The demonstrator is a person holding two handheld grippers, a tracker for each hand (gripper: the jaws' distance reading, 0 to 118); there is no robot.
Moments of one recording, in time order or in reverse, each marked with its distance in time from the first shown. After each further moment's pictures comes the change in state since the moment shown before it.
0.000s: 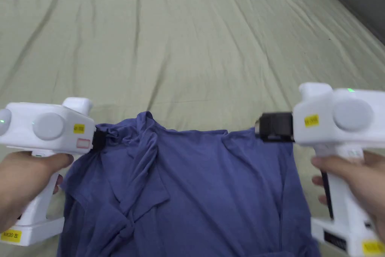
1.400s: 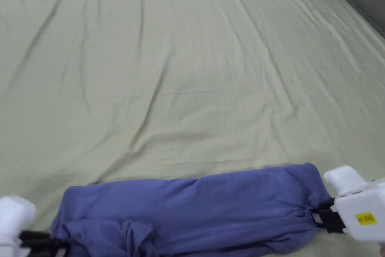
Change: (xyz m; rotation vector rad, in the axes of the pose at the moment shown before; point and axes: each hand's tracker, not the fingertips) left arm 0.001 -0.202 0.121 -0.223 -0.187 -0.243; right arm 0.061 -0.171 0.012 -0.358 0.102 0.329
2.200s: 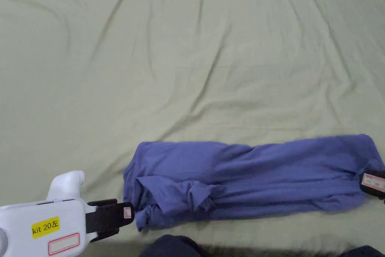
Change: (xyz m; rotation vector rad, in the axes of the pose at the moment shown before) left arm 0.027 -0.074 0.045 0.269 -0.057 0.566; right arm -0.068 -0.064 0.123 0.417 0.364 -0.397
